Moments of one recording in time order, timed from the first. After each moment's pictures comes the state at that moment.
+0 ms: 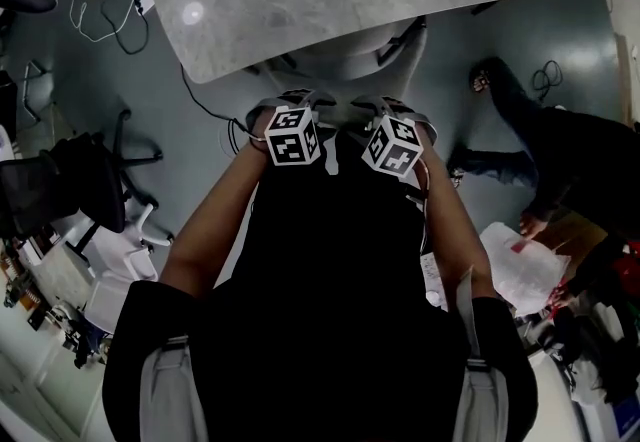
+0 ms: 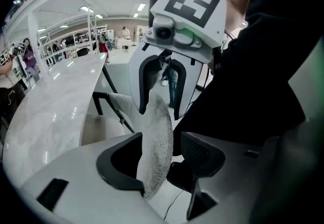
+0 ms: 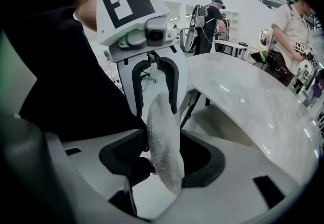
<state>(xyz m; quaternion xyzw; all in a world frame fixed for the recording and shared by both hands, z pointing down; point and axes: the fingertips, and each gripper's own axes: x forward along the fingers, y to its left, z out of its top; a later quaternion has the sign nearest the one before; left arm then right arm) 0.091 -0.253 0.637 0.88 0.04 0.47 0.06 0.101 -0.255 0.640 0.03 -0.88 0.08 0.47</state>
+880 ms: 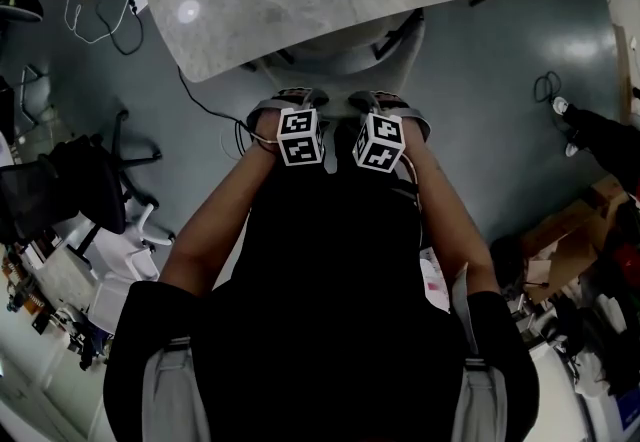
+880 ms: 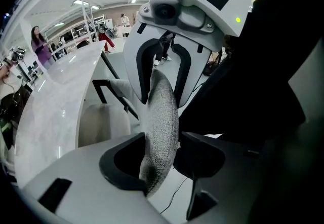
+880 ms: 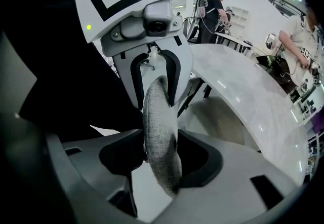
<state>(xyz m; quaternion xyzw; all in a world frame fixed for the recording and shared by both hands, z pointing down) 0.080 -0.249 0.683 0.84 0.02 0.55 0.02 0.104 -0.252 0.676 0.04 -0.84 0.03 0.54</state>
